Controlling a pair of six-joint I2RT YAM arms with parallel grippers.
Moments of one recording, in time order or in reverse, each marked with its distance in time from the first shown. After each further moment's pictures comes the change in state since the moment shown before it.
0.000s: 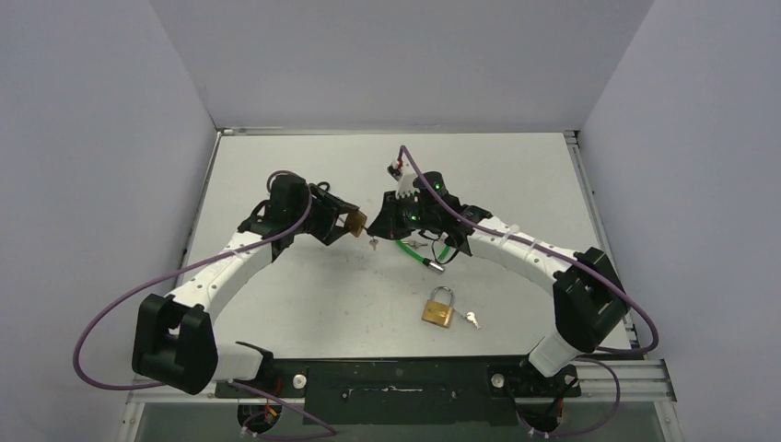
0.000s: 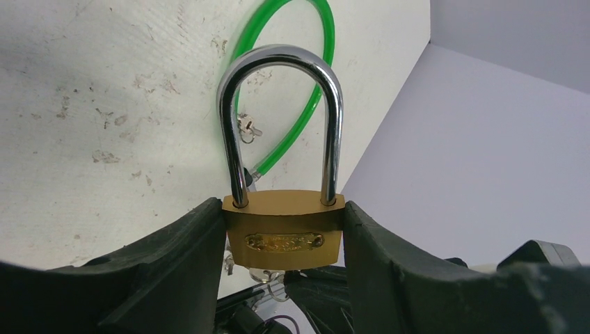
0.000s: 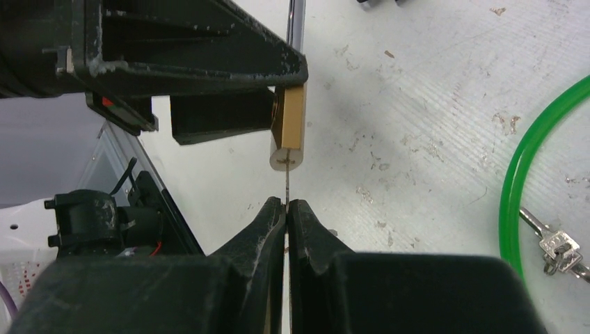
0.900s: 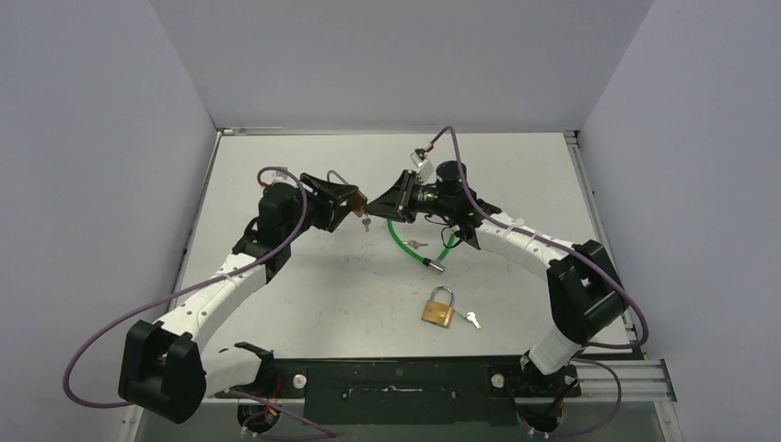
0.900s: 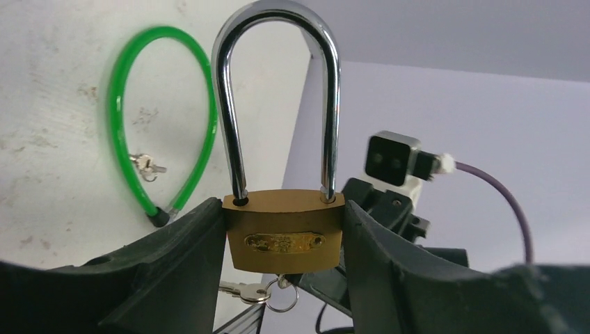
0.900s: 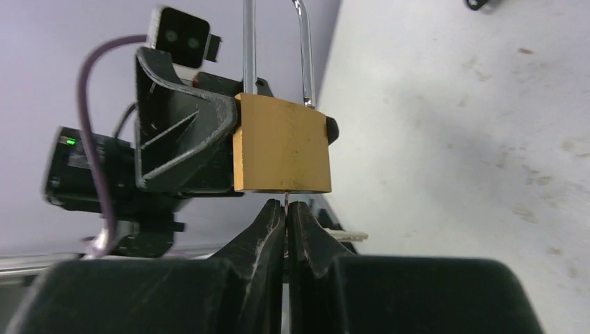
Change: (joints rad) left arm -0.035 -0.134 -0.141 0.351 -0.077 -0.068; right arm -0.112 0.055 -0.008 0.254 -0.216 0.558
